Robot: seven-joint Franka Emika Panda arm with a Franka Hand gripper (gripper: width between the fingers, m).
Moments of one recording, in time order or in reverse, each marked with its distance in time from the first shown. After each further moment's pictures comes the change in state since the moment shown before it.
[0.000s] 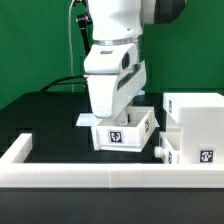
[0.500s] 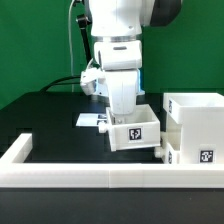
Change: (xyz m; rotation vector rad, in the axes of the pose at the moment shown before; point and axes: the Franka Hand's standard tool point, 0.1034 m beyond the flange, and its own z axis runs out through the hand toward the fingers) arm -0.003 0.011 -0.004 -0.042 -0.043 -0.217
